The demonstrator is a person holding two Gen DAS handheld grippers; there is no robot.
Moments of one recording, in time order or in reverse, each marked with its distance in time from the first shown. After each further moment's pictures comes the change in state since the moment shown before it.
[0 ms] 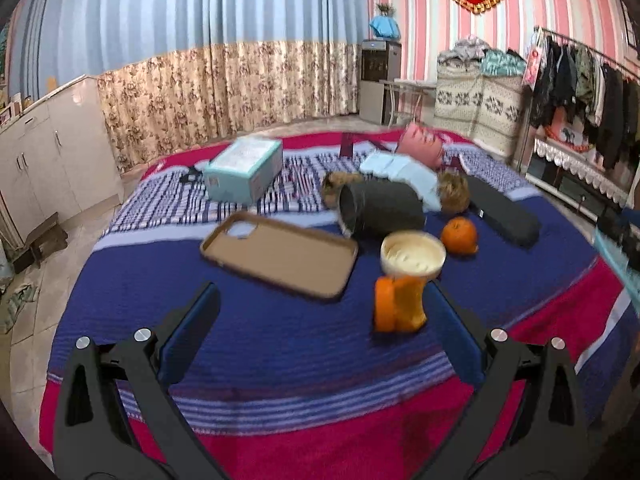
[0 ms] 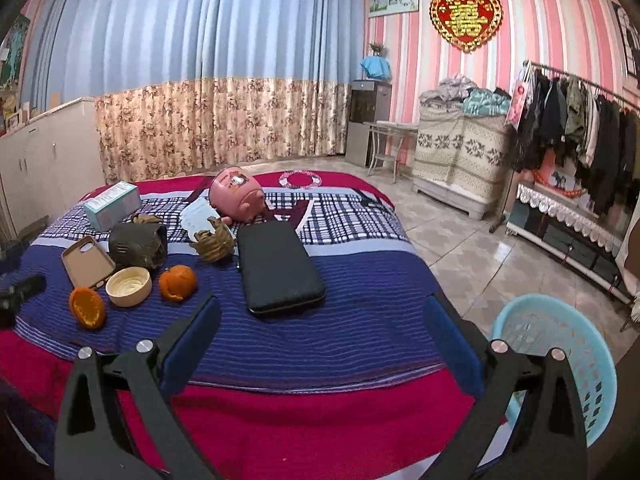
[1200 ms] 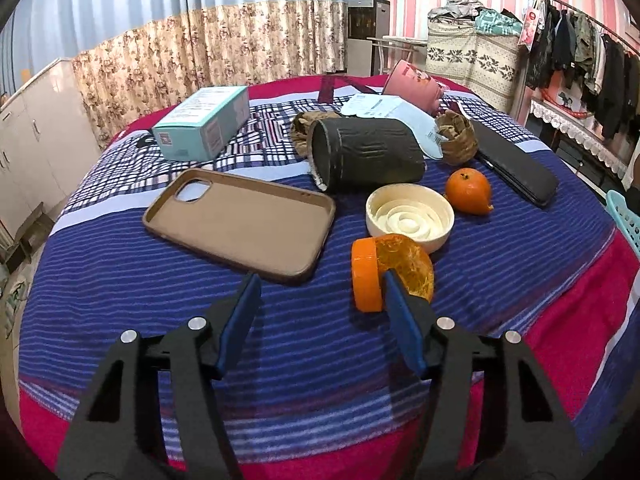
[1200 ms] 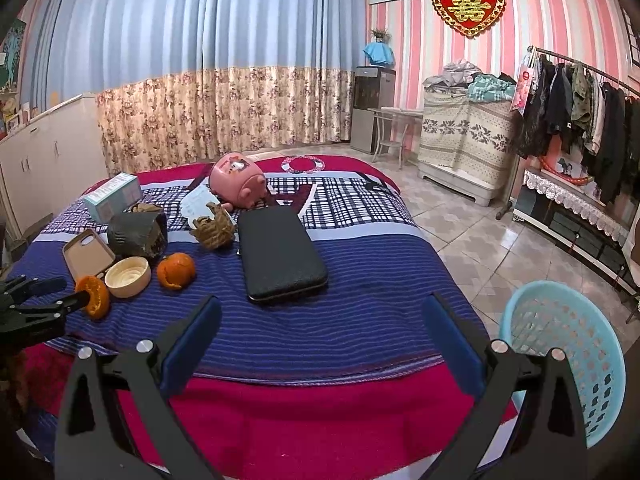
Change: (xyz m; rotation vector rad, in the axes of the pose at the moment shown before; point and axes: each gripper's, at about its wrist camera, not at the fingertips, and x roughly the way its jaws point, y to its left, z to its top) left arm 0.059 -0.023 -0.004 0.035 0.144 -0.031; right arm 0.009 -0.001 -0.005 0.008 0.046 0.016
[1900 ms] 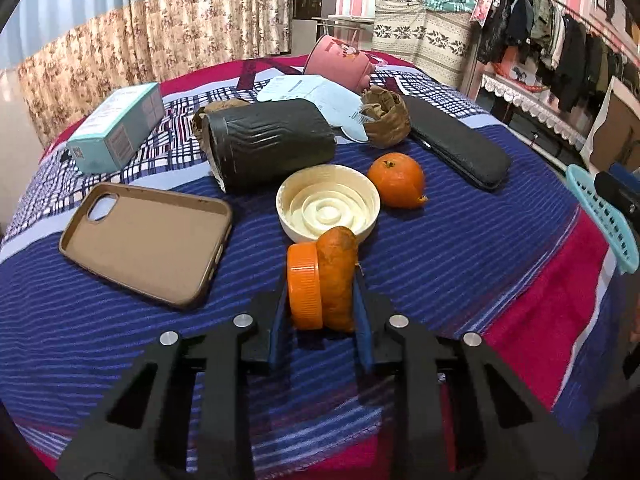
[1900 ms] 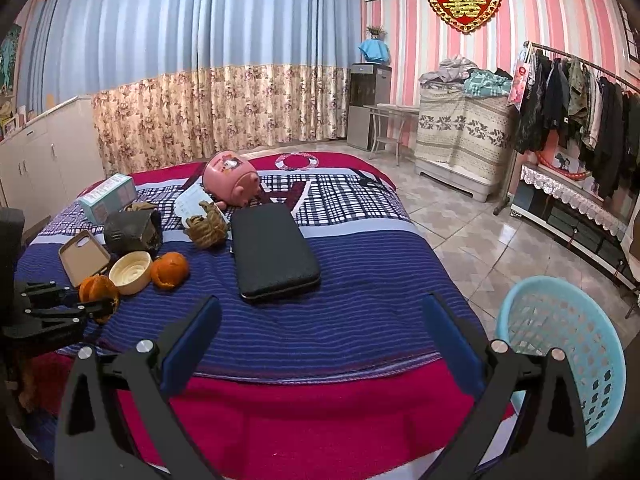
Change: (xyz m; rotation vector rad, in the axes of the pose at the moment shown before) left arm 0.015 -0.036 0.011 0.073 0.077 -0.195; right arm 0.003 -0.006 -0.001 0.019 0.006 -0.006
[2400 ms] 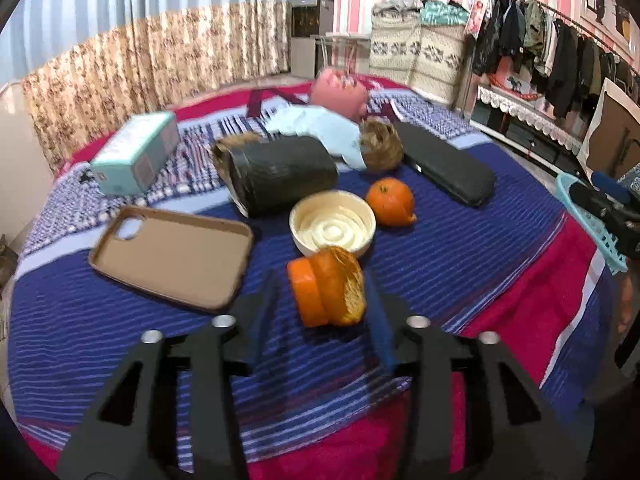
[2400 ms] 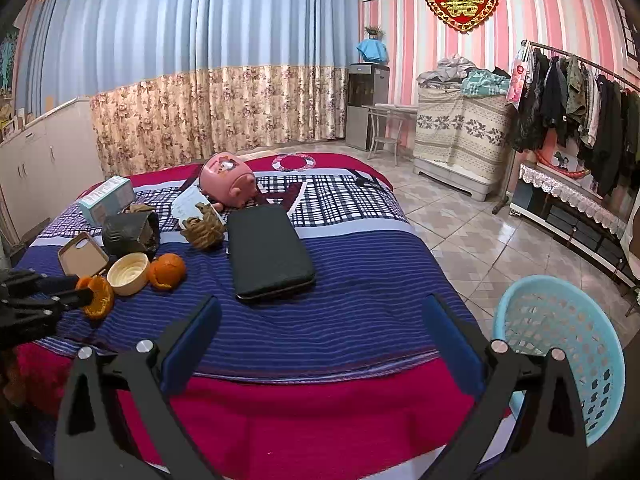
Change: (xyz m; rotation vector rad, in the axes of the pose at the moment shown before) left arm -0.039 0.005 0.000 0.032 -0.085 0.031; right arm 0.001 -0.002 0.000 0.005 0.000 -0.002
